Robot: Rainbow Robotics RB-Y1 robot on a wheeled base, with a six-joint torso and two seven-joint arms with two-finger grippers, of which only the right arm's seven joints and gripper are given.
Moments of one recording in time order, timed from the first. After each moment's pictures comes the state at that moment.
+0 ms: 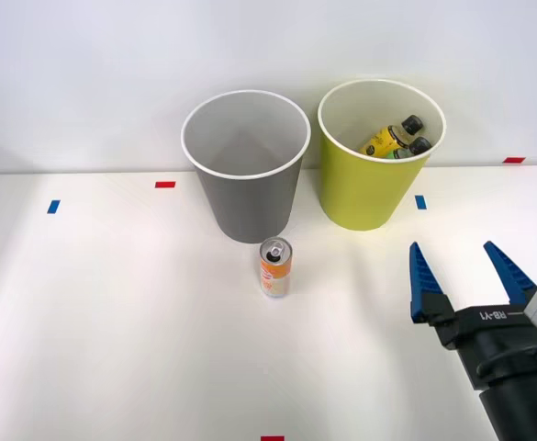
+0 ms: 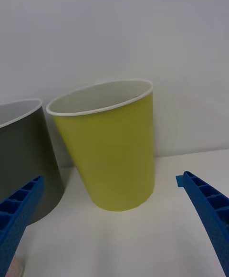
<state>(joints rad) 0.66 -0.29 0.18 -2.30 -0.11 -0.11 1.32</state>
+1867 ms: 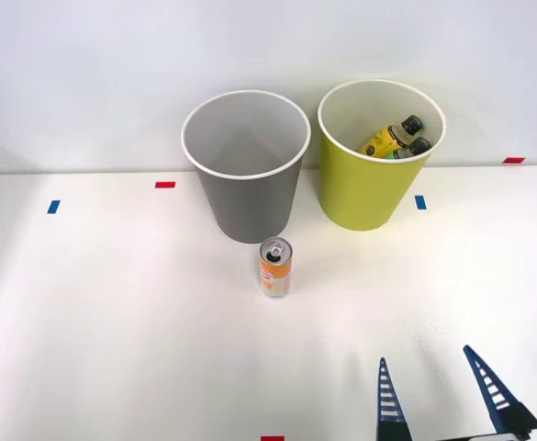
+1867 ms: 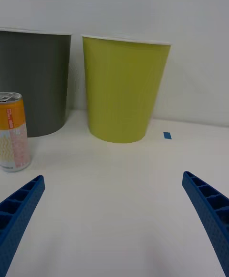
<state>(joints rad) 0.94 -0.18 0.33 -2.02 0.06 -0.57 1.65</state>
